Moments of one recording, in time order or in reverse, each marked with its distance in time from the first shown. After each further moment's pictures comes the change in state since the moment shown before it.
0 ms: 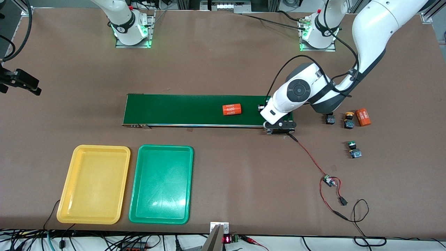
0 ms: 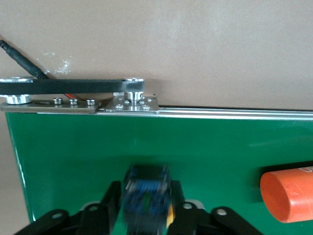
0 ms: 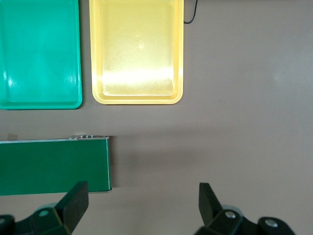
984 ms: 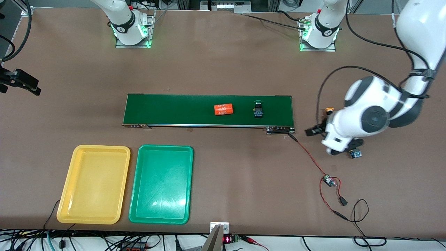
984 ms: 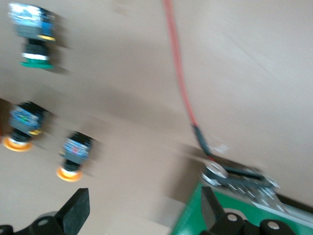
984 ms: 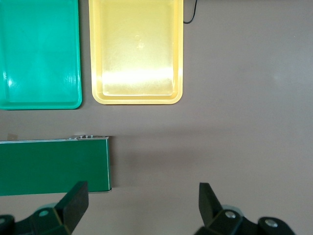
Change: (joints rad) left arm 0.240 -0.011 0.062 0.243 0.003 -0.327 0.029; right arm 0.000 0.000 -0.001 0.000 0.000 0.000 0.000
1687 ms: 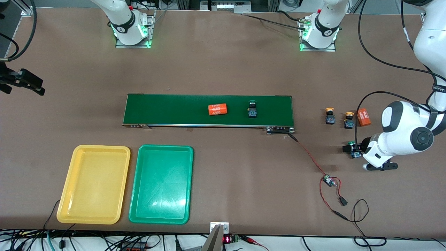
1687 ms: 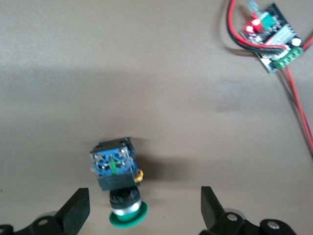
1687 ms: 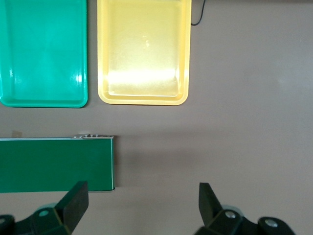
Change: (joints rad) left arm 0.008 0.107 0.325 0.021 0.021 0.352 0.602; right arm 0.021 -0.001 0.012 0.001 0.000 0.000 0.000
